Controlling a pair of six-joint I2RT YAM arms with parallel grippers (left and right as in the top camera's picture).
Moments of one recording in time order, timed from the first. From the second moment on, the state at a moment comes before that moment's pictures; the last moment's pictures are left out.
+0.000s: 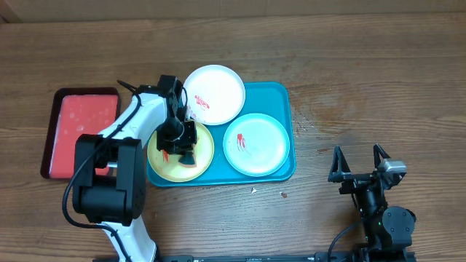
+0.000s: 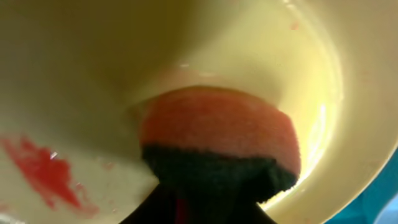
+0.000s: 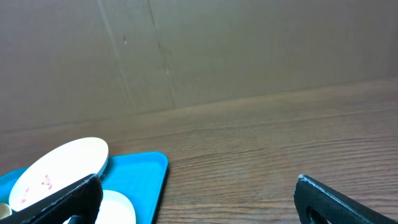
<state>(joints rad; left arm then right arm) -0.13 1.95 1.27 -1.01 0.20 -0.26 0.03 0.01 0.02 -0.03 -0.07 0.20</state>
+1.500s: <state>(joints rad) 0.06 1.58 1.62 -1.19 0.06 -0.29 0.03 0.71 0.99 -0.21 -0.37 0.26</state>
